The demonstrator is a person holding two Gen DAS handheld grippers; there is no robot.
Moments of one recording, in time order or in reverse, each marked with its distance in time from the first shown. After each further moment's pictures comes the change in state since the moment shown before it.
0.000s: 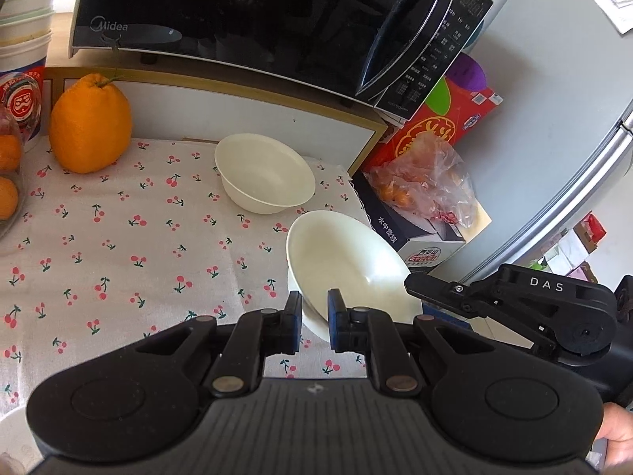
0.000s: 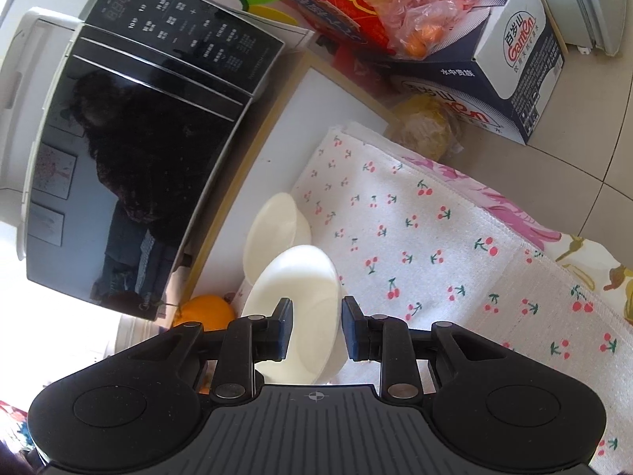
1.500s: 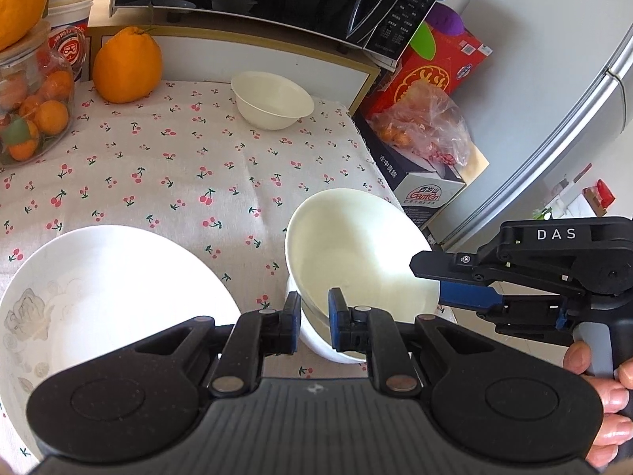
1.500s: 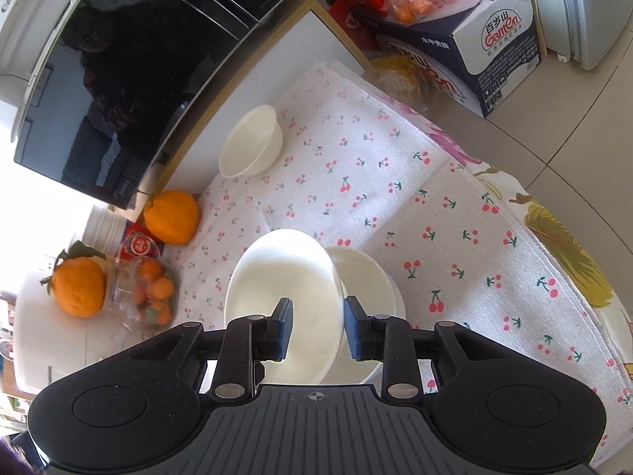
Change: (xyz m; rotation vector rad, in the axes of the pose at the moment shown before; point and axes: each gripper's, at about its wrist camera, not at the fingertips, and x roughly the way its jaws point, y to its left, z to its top) left arm -0.044 -0.016 -0.073 0.028 0.096 0.054; right arm -0.058 0.012 -0.052 -0.171 0.174 -0.199
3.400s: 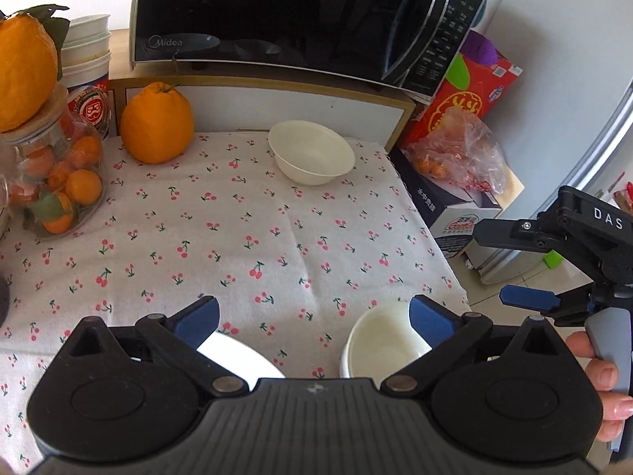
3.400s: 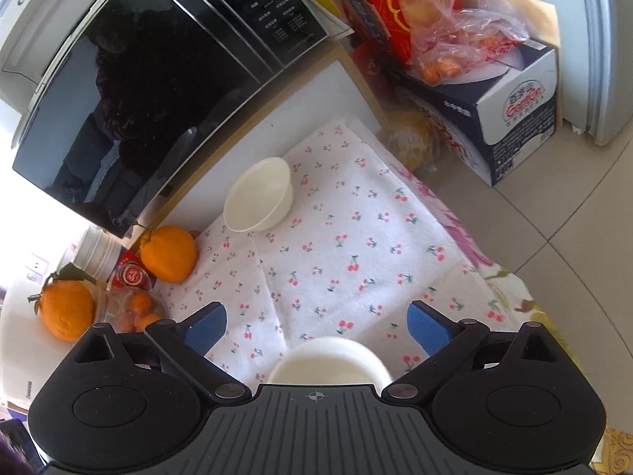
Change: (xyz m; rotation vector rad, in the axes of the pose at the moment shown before) left arm -0.005 0.015 0.057 0.022 -0.041 0.120; right arm 0.010 0.031 0.059 -0.124 -0.077 -0.010
